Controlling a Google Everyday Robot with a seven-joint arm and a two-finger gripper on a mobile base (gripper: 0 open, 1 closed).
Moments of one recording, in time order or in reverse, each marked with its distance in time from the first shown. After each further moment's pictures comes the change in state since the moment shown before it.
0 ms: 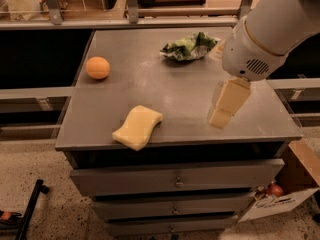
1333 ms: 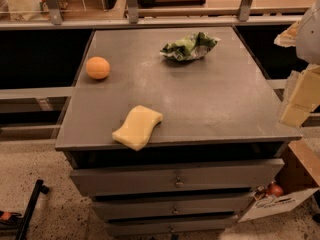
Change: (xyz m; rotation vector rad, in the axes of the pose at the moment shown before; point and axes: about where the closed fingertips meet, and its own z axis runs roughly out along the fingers) arm 0.079 0.005 -0.084 0.093 0.190 0.062
